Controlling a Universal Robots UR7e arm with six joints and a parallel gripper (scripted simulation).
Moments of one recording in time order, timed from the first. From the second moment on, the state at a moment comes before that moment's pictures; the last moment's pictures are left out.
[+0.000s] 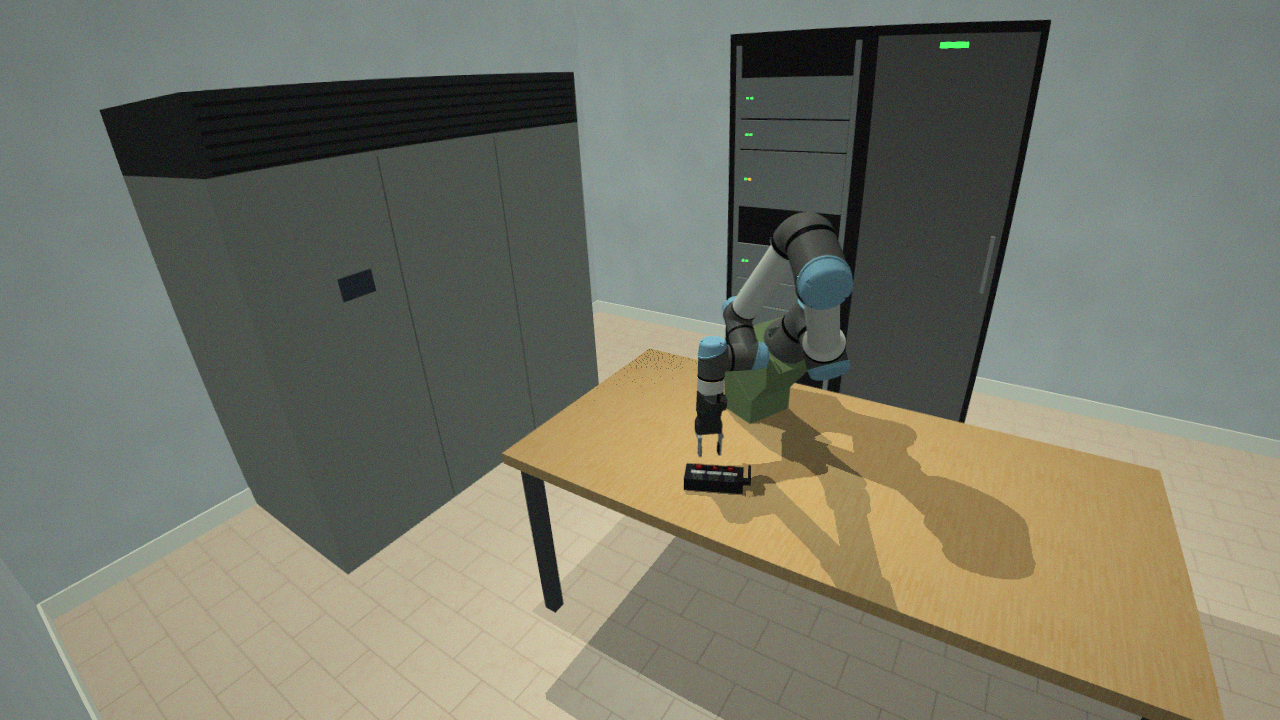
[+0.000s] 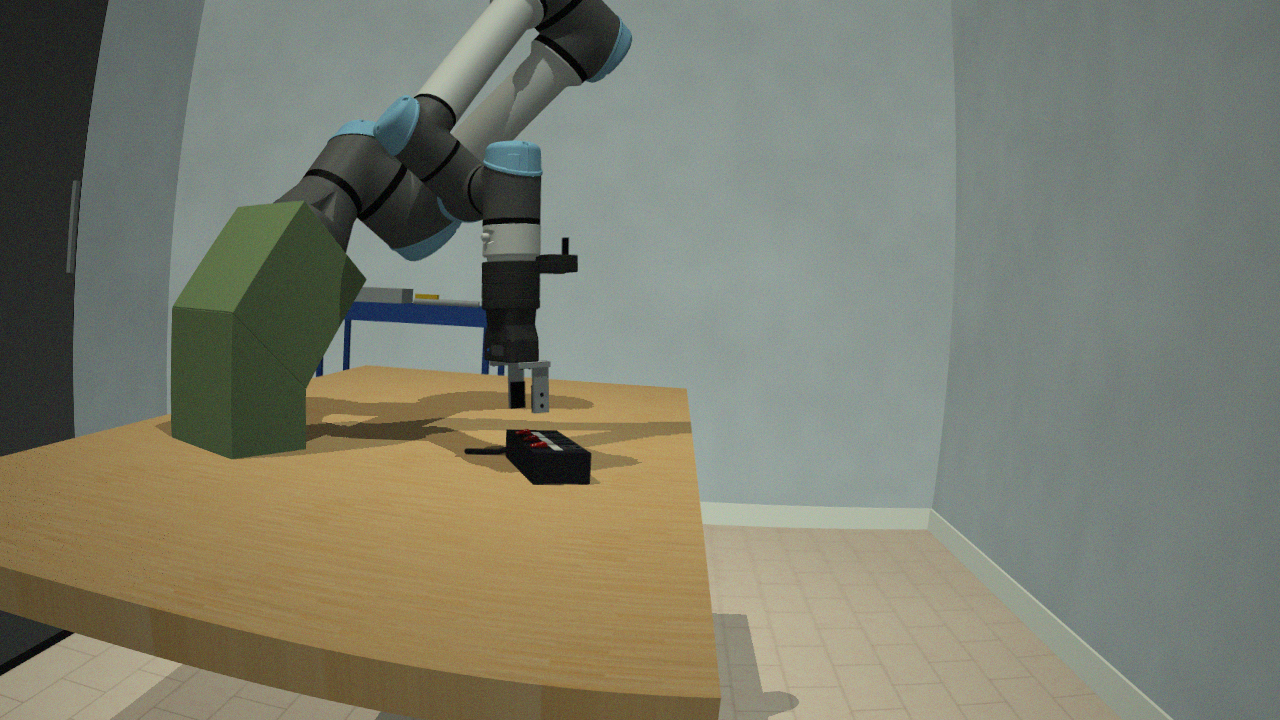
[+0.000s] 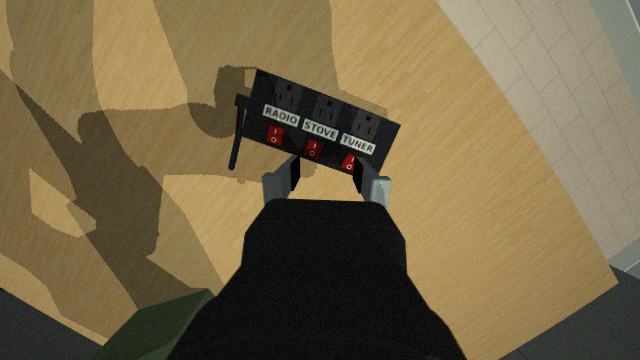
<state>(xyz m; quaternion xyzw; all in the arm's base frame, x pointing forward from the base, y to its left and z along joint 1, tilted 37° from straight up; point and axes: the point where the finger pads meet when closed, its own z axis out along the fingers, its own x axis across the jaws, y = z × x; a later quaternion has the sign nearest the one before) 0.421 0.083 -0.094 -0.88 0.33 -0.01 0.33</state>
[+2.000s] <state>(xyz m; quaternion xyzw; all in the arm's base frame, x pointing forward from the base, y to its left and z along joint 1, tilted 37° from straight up) 0.392 0.058 -0.019 -0.72 0.62 0.13 0.29</state>
